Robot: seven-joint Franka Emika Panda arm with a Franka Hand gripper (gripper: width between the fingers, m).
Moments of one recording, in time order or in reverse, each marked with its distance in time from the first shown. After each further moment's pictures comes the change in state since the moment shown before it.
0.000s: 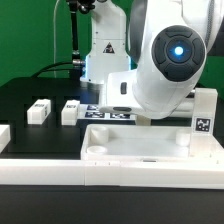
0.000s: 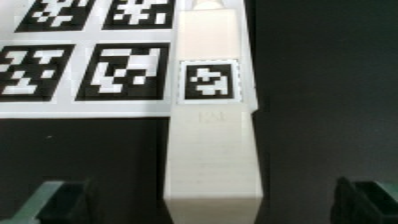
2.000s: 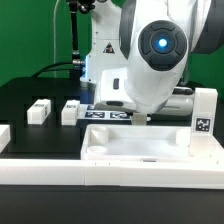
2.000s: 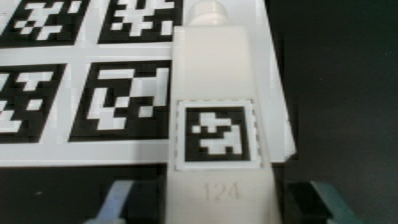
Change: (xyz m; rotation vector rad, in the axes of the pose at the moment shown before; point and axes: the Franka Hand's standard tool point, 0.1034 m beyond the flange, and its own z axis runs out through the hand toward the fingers) arm -0.018 0.012 0.026 0.018 0.034 0.009
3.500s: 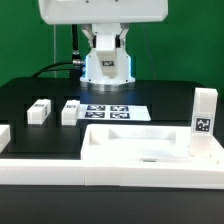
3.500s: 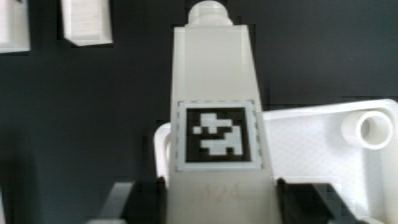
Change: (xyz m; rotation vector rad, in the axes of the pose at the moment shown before) arm -0.058 0.072 -0.177 0.126 0.684 0.028
